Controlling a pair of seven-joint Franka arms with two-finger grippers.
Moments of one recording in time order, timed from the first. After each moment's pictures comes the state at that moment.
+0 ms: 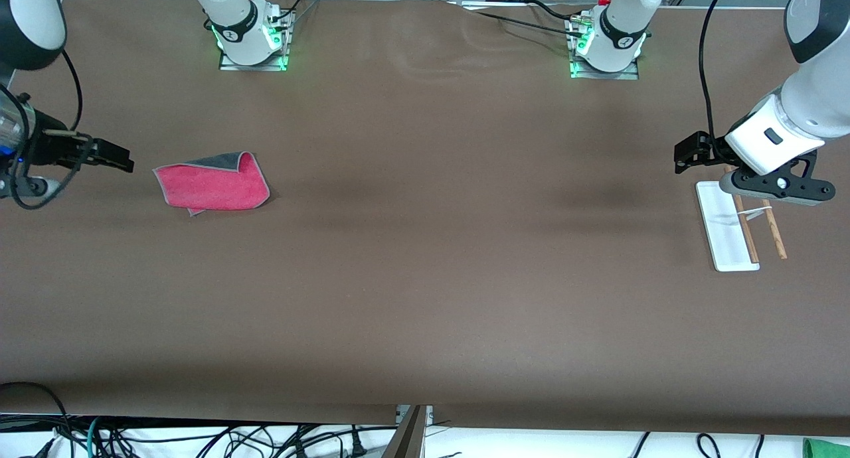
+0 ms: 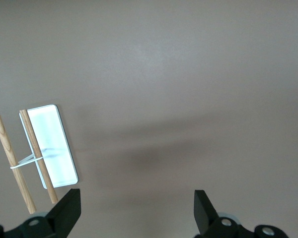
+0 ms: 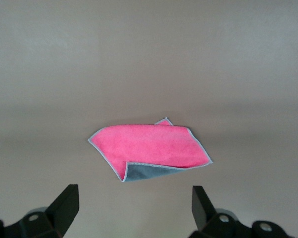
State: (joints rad) left arm -0.02 0.10 -0.08 -1.60 0.02 1.62 0.05; right arm -0.01 0.13 -0.03 -1.66 -0.01 1.64 -0.02
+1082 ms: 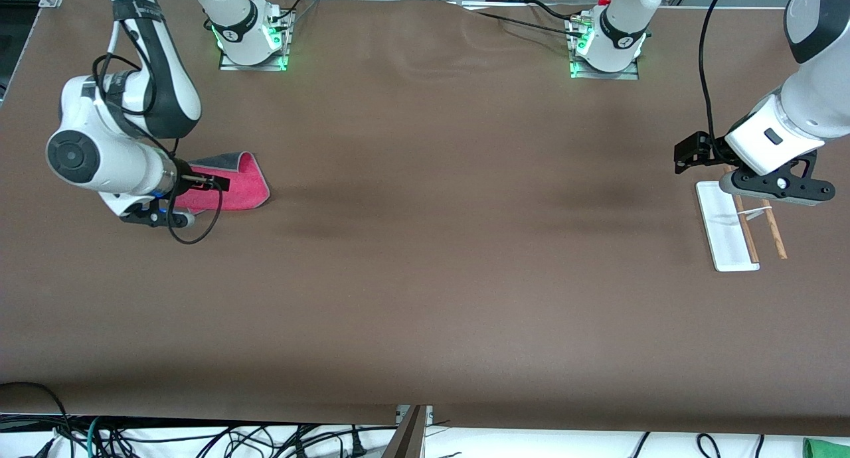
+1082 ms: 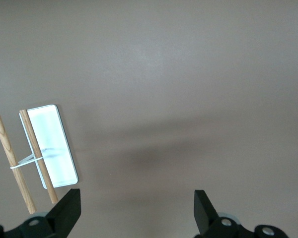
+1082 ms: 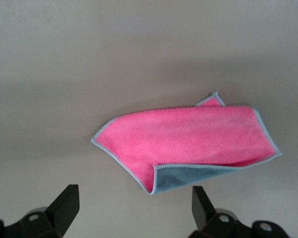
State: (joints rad) left arm -0.02 0.10 -0.08 -1.60 0.02 1.62 0.05; right arm 0.11 0.19 -0.02 -2.03 -0.01 1.94 0.22
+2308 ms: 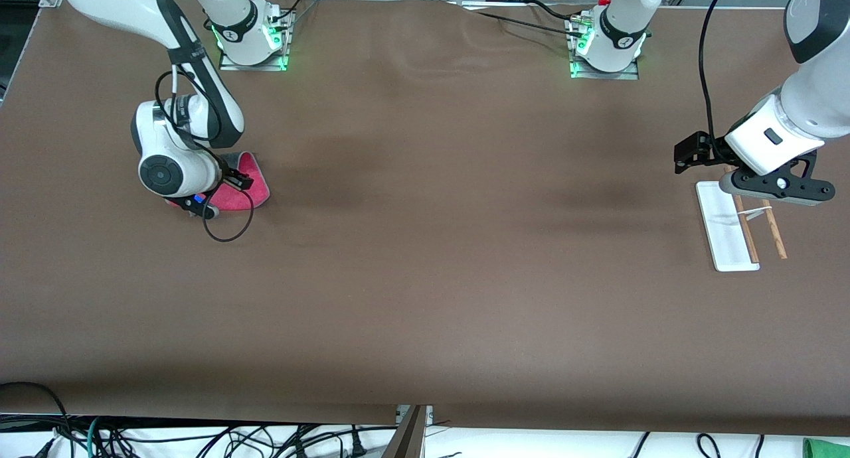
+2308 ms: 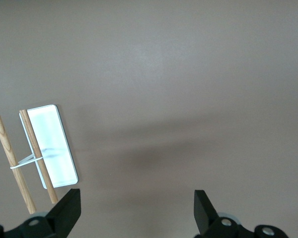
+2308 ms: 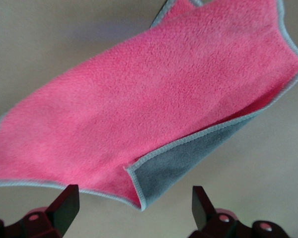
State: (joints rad) left arm -0.02 0.10 -0.08 -1.60 0.02 1.62 0.05; right arm 0.14 0.35 -0.02 -2.19 -0.11 2.05 0.67
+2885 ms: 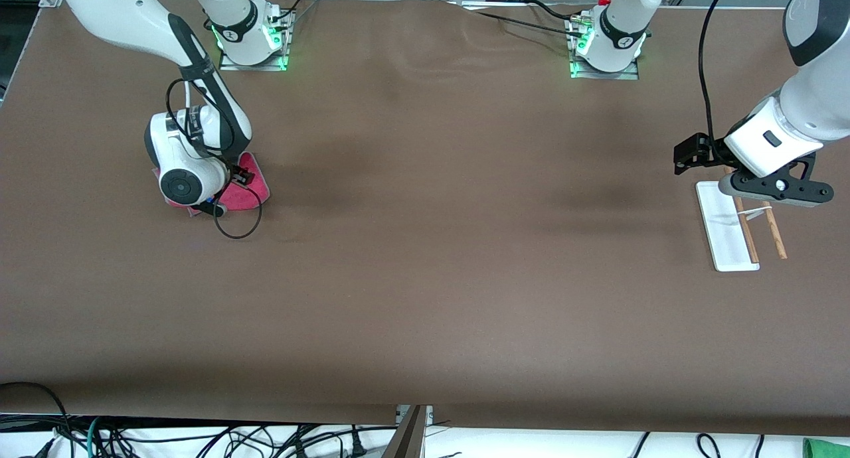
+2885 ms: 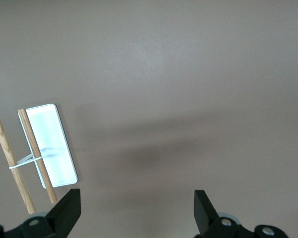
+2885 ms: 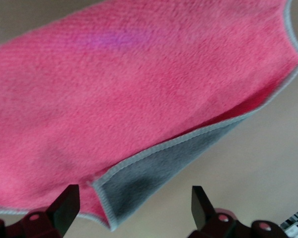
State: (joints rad) left arm -0.02 0.11 -0.08 -1.60 0.02 1.62 0.05; right arm 0.14 0.41 -0.03 -2.18 -0.19 2.00 0.67
